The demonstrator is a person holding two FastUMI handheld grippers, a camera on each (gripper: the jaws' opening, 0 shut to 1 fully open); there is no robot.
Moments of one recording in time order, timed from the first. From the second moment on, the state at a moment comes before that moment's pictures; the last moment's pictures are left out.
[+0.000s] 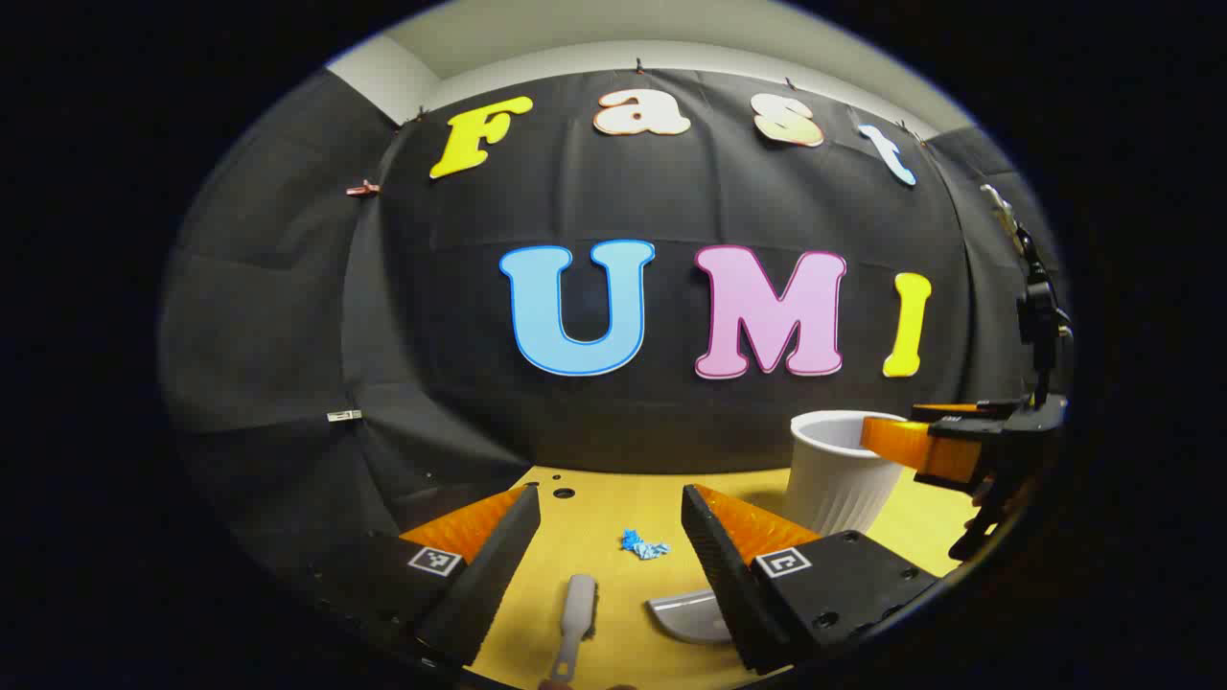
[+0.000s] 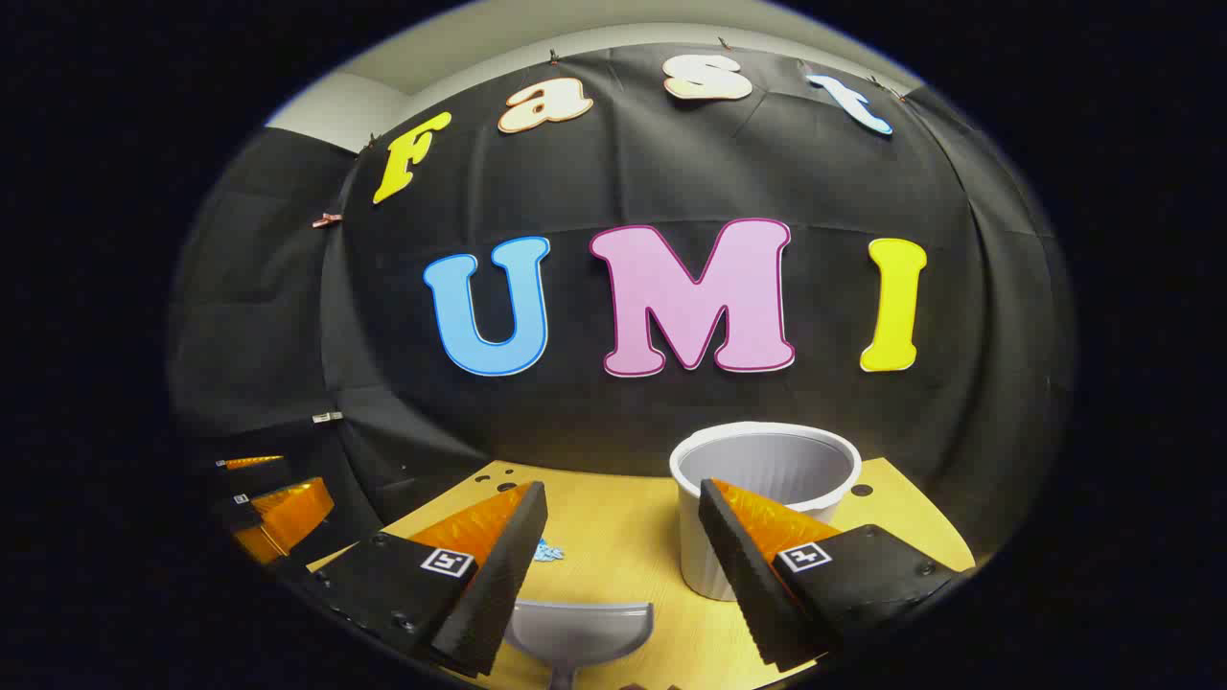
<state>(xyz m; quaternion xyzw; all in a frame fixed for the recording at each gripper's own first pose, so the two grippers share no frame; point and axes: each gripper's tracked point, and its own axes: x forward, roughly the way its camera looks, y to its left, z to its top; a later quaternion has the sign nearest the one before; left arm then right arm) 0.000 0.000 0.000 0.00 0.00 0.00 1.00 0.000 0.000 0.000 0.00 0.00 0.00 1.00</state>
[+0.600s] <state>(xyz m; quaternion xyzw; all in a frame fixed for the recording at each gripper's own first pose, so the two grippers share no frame) 0.008 0.039 -0.022 0.00 0.03 -0.01 1.00 -0.002 0.038 -0.017 -0.01 0.01 -0.01 1.00</state>
